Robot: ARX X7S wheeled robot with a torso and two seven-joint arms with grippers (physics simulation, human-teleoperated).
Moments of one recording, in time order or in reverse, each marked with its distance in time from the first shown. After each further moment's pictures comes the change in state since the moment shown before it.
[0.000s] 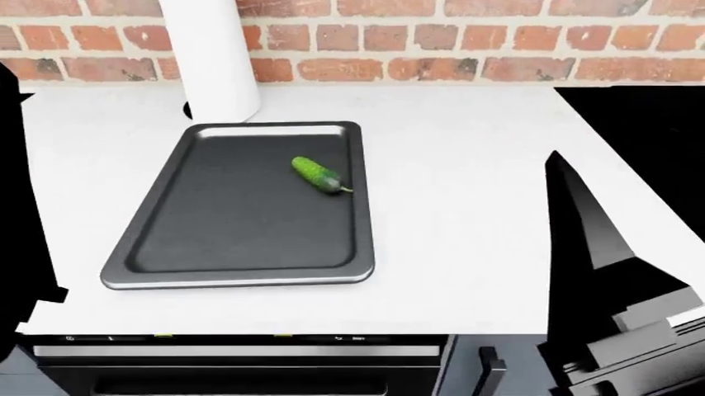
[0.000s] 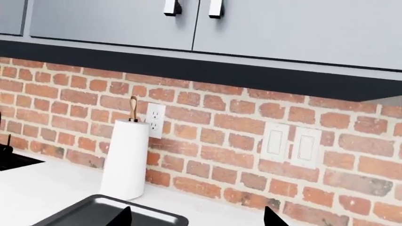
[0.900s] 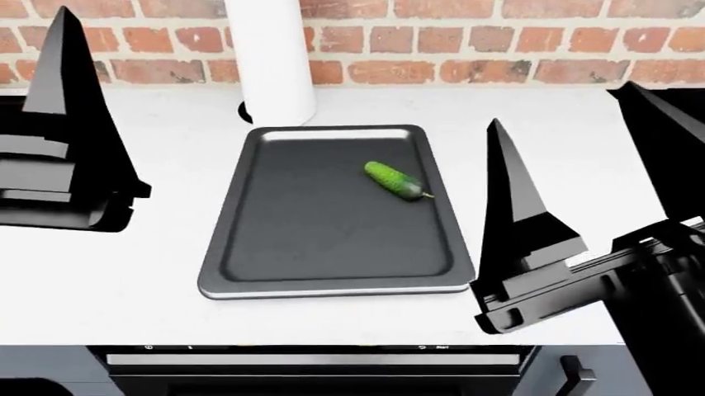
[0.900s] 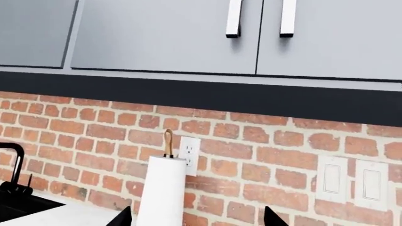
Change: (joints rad) left arm 0.141 0.564 -0.302 0.002 0.534 -0.543 0.368; right arm -0.192 -0.448 0.343 0.000 -0.475 0.469 -0.502
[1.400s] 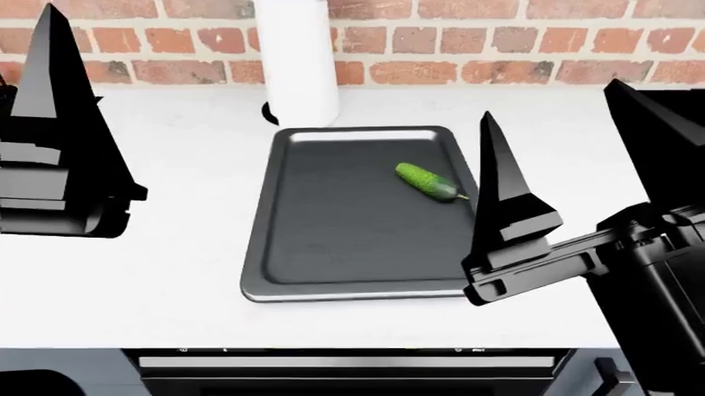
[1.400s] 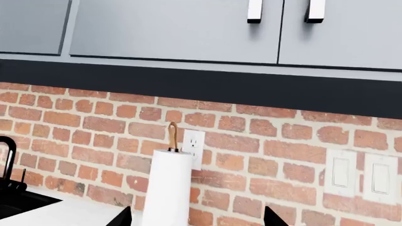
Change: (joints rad) left arm -0.026 0.020 -0.016 0.008 -0.085 -0.030 -0.101; right arm -0.010 -0.020 -0.056 -0.001 -0.169 0.023 -0.080
